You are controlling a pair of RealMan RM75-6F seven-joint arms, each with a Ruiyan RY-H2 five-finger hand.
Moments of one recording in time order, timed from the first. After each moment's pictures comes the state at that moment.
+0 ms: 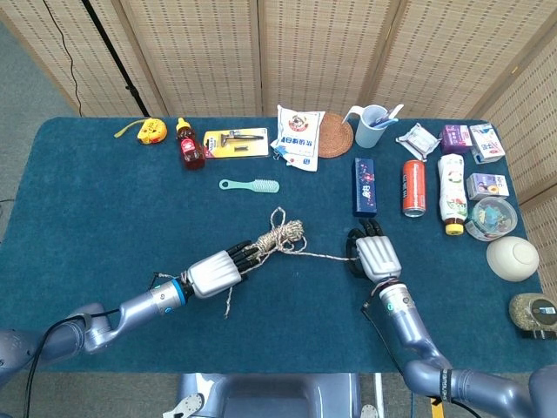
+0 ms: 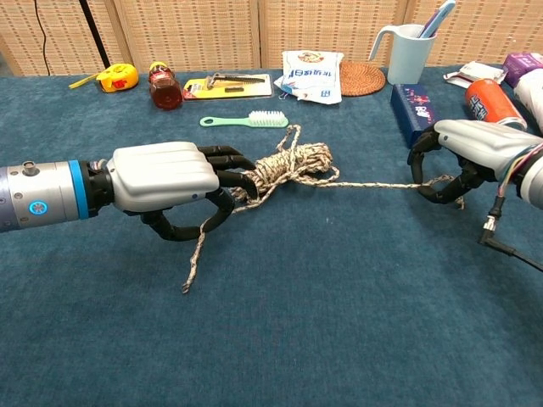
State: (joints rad) left arm -0.90 -1.66 0.14 -1.04 1.80 1.04 -0.07; right arm 0.59 -1.62 0.18 -1.36 -1.10 1.02 -0.29
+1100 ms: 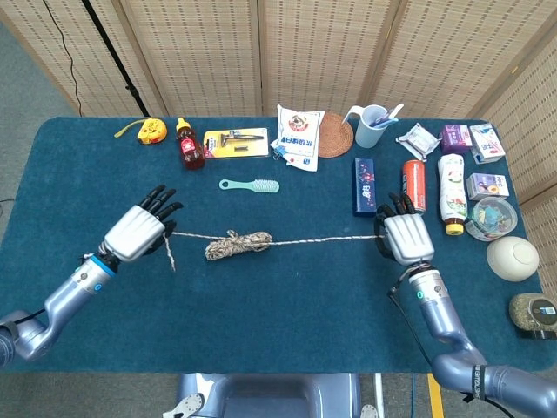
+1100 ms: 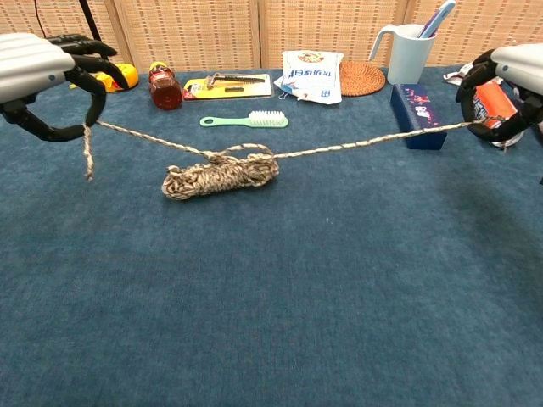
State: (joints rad) left arm -0.71 -1.39 0.05 -1.11 1.62 1.21 -0.07; right arm 0.58 -1.42 0.21 -1.46 -1.16 1.09 -0.33
